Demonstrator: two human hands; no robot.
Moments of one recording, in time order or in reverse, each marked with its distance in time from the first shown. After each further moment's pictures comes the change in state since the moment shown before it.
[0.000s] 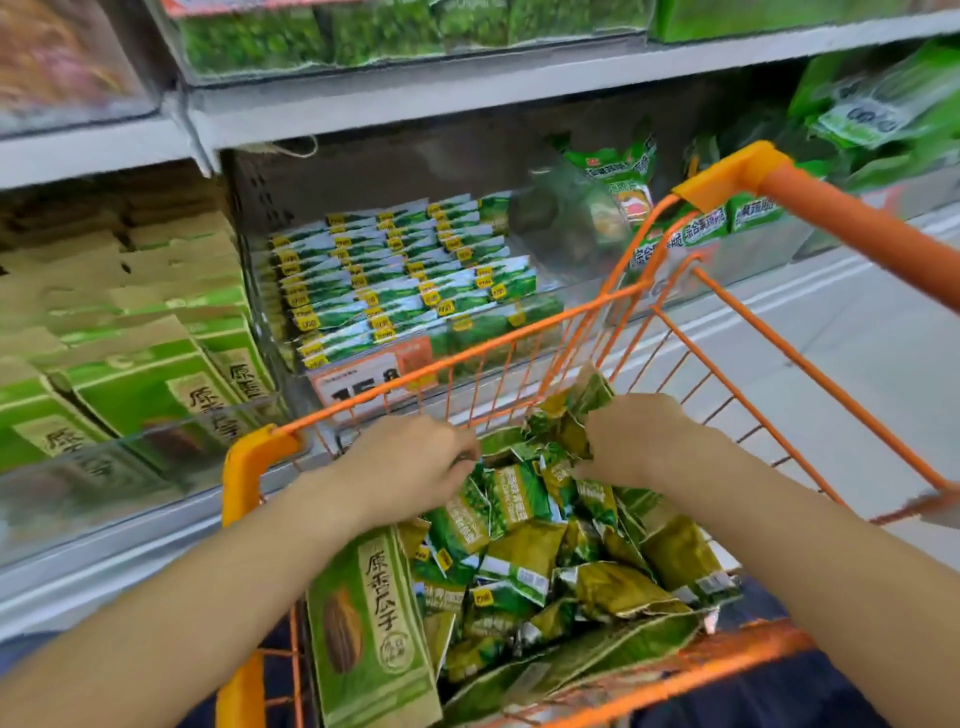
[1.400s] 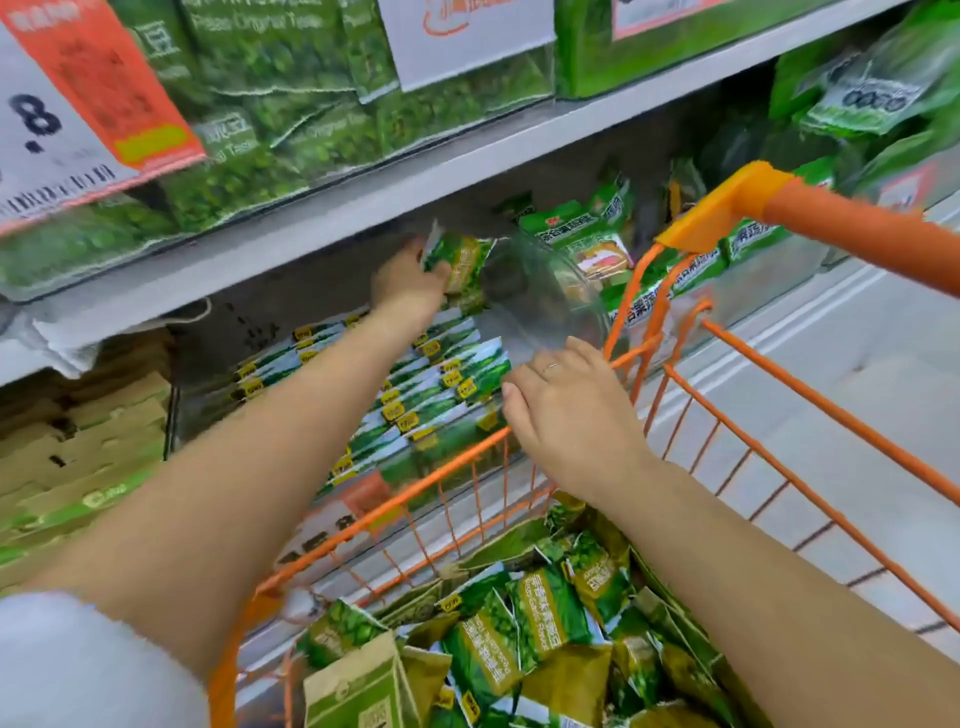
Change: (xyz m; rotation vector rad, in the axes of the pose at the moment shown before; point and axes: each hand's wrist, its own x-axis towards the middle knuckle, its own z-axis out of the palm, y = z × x) left_hand 0.220 -0.073 -0.106 -0.537 0.549 -0.560; right_hand 0.097 0.024 -0.014 0.450 1.149 0.022
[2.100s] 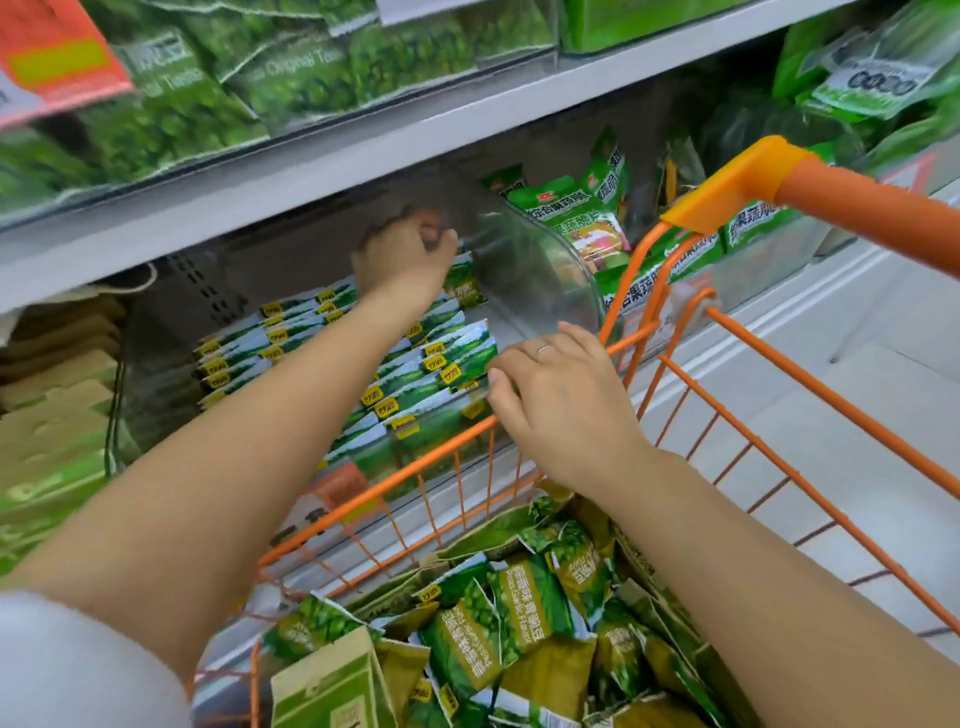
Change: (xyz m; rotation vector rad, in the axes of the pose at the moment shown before) left_hand 0.008 -0.003 0.018 0.193 0.125 0.128; right_hand 0.004 0.001 -0.006 0.112 -0.081 0.057
